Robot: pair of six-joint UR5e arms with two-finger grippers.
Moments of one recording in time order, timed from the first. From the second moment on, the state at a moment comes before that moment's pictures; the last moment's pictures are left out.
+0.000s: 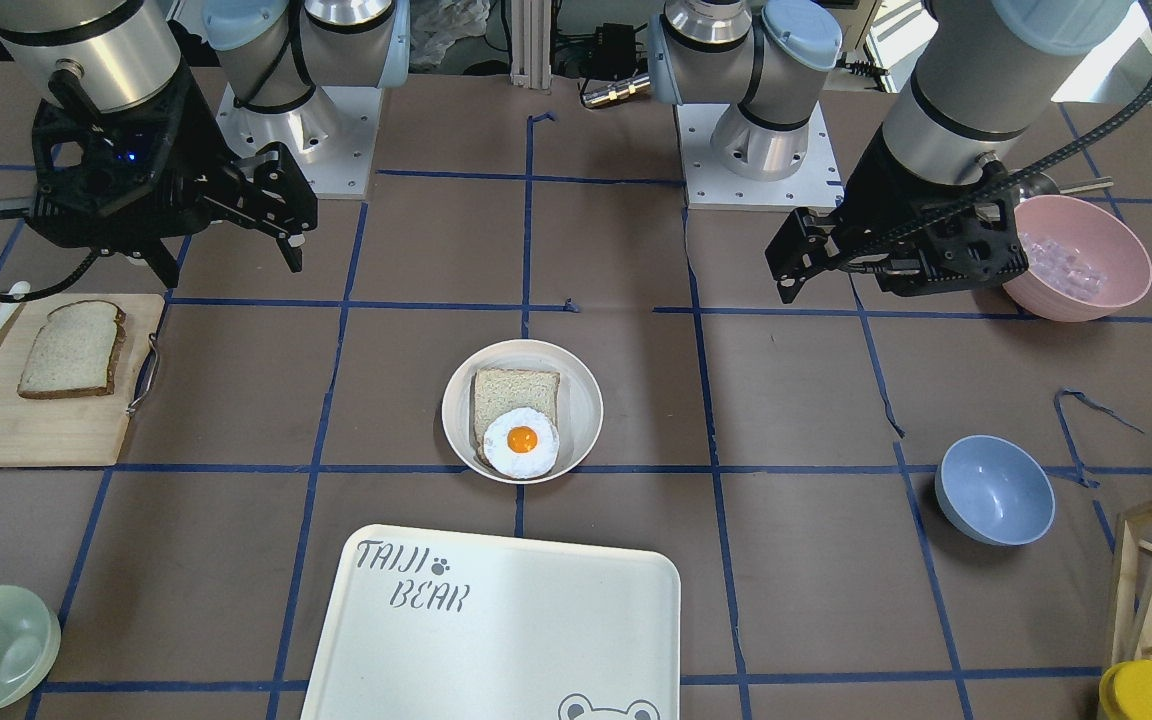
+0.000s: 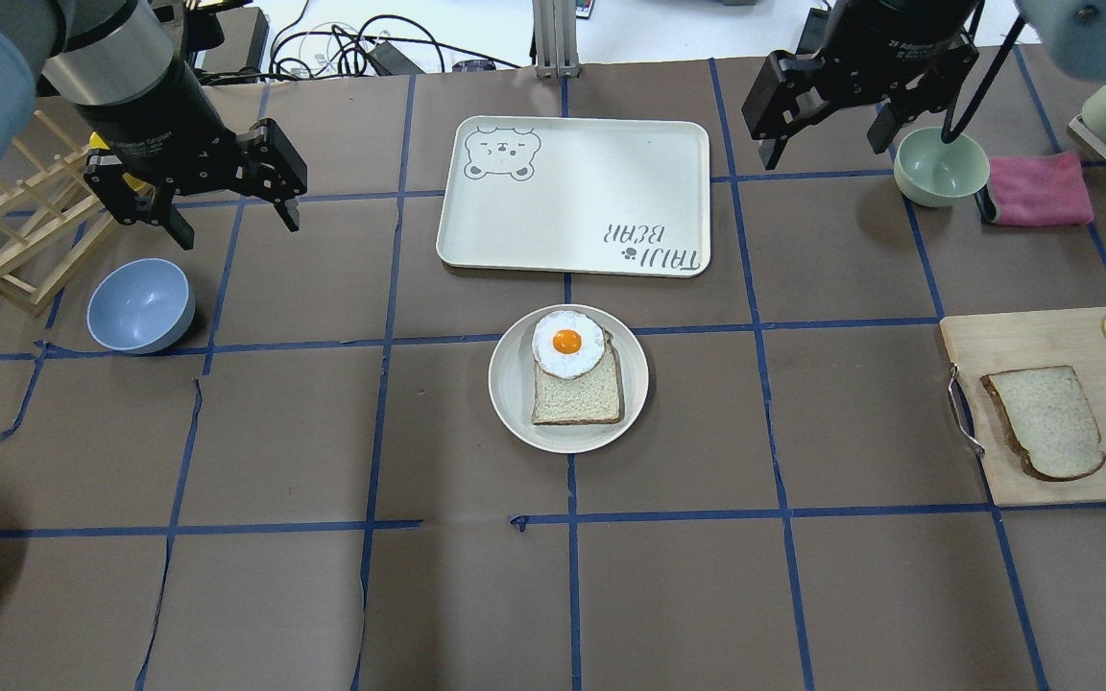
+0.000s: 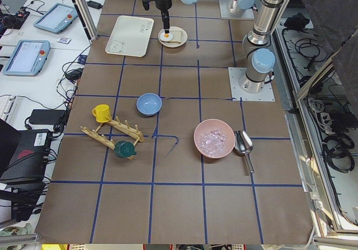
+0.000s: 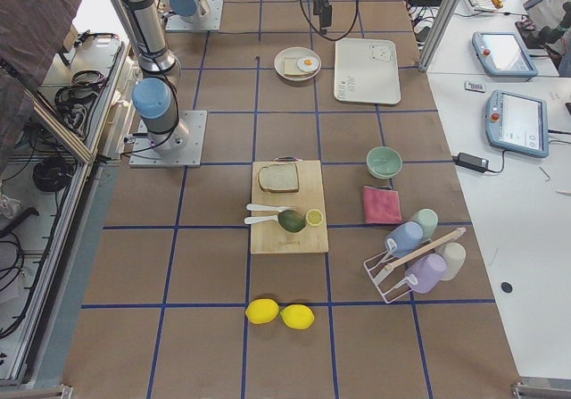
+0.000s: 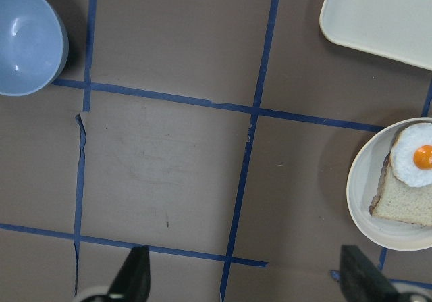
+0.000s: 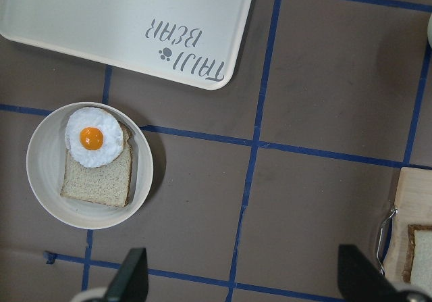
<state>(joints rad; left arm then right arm) -1.51 -1.63 -1.52 -1.62 1.57 -0.10 1.59 -1.50 1.42 -1.54 -1.53 -0.13</state>
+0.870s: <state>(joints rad) -1.51 -1.63 -1.52 -1.62 1.58 -0.08 1.58 -1.51 1.42 -1.55 -1.57 -0.14</state>
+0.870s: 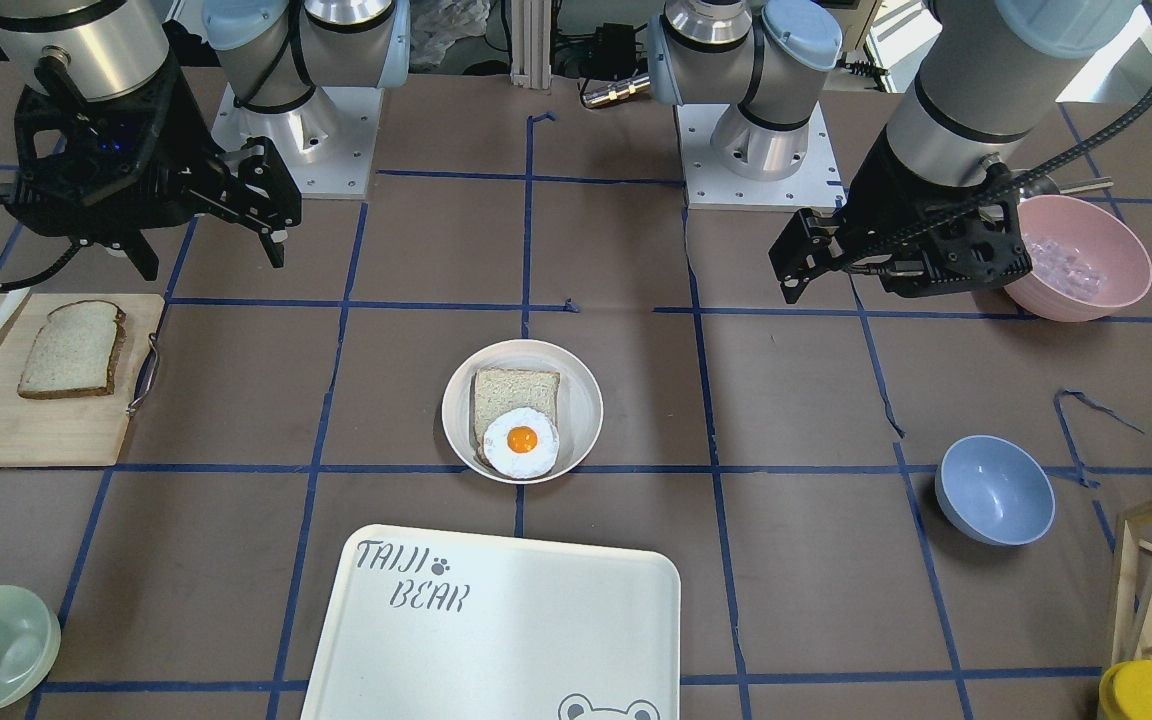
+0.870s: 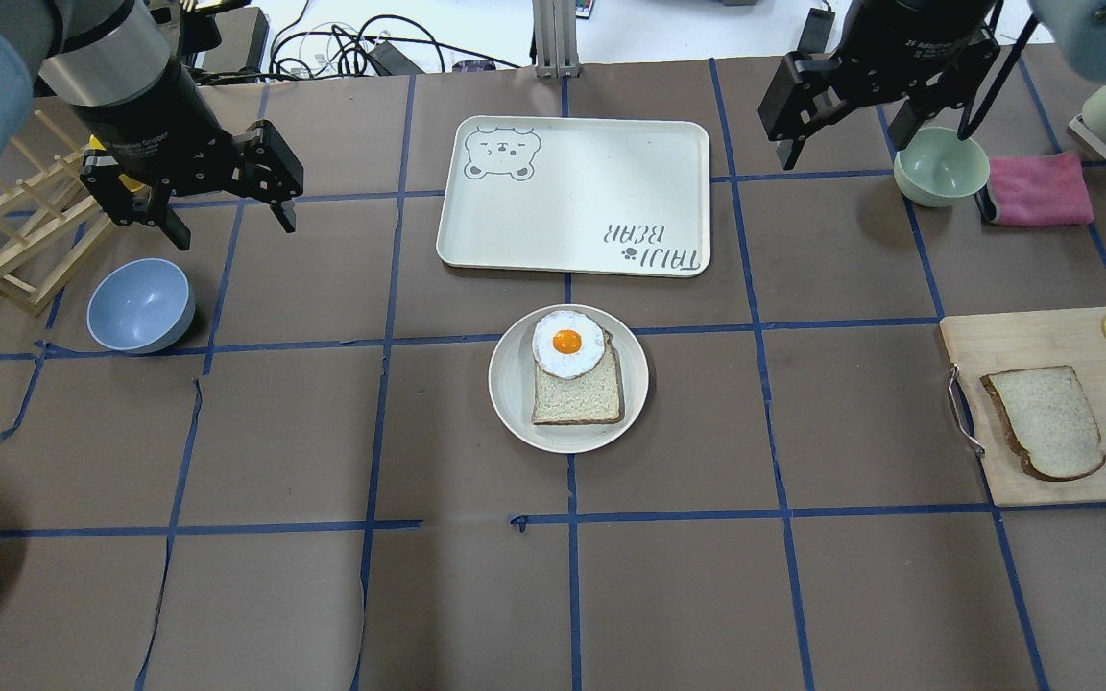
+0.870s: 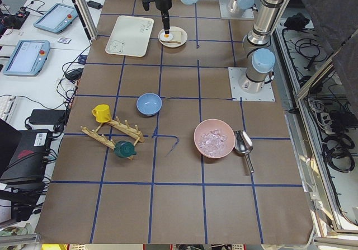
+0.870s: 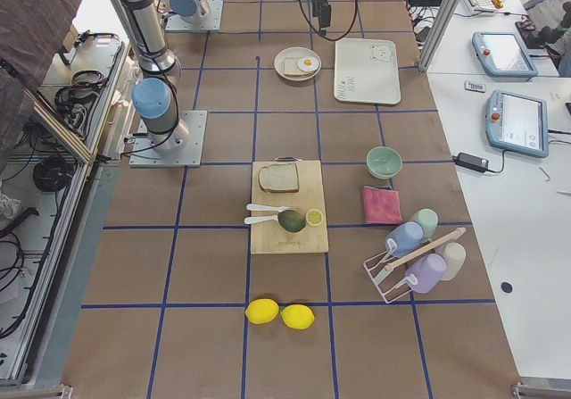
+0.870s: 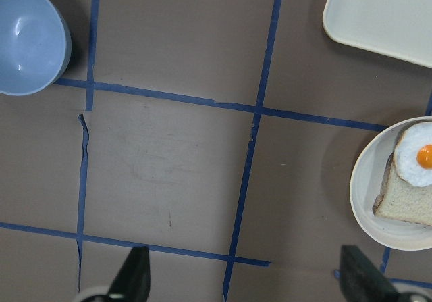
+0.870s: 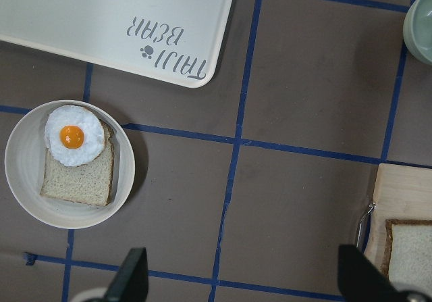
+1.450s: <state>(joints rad) -1.50 -1.63 -1.52 -1.62 1.58 -0.07 1.54 -1.51 1.43 -1.54 -1.58 -0.14</state>
